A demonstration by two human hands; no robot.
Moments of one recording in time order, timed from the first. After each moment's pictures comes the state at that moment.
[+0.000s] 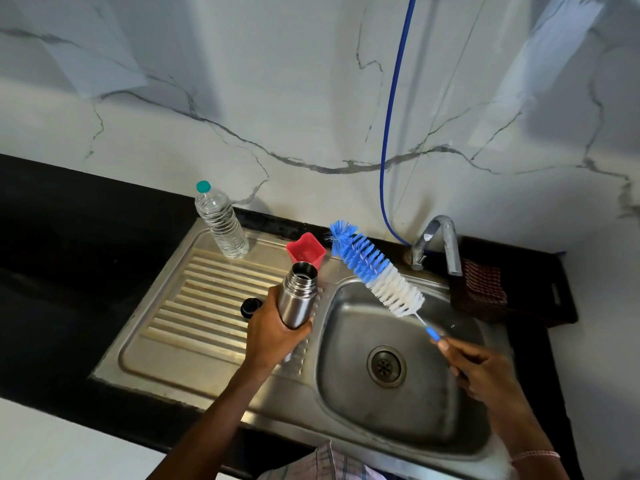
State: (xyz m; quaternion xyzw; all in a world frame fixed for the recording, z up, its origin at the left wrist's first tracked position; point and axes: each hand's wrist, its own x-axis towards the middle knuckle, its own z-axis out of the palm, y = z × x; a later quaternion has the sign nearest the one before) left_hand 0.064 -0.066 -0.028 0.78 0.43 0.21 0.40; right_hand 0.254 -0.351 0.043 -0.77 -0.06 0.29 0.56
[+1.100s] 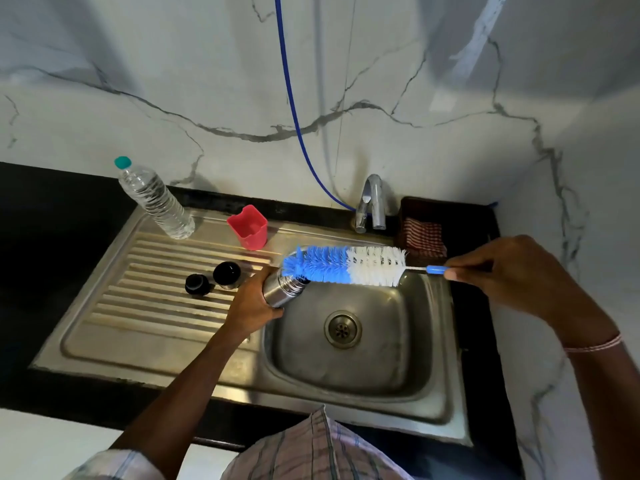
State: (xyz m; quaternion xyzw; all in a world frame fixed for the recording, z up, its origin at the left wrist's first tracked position) left_hand 0.119 -0.109 -0.067 0.84 0.34 0.09 0.43; right_hand 0.349 -0.431 0.173 -0.92 -0.33 0.12 0.17
